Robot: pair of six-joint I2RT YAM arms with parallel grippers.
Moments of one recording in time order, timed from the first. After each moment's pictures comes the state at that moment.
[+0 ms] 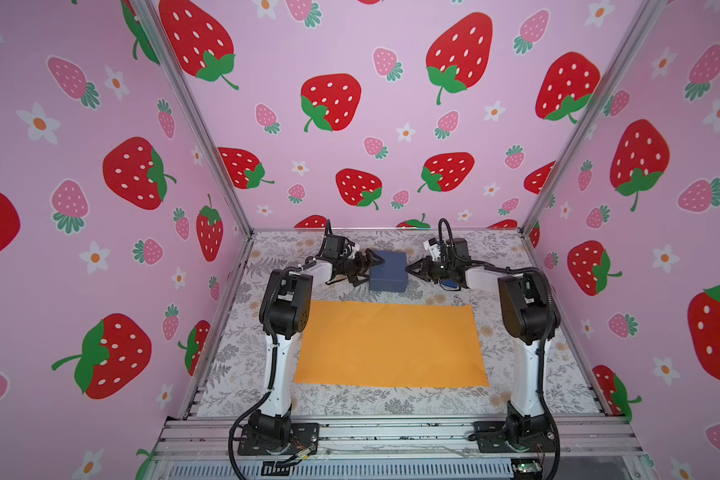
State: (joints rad) left arm -0.24 2.32 1.62 -0.07 0.85 -0.87; right arm 0.34 2.16 1.40 0.10 -0.81 0.64
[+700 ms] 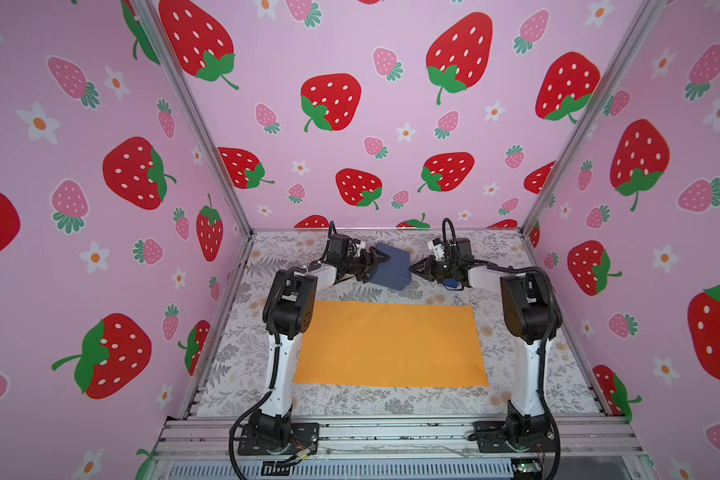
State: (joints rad) left arm -0.26 2.33 1.60 0.15 0.90 -1.02; right arm 0.33 2.16 1.40 0.07 -0.78 0.64
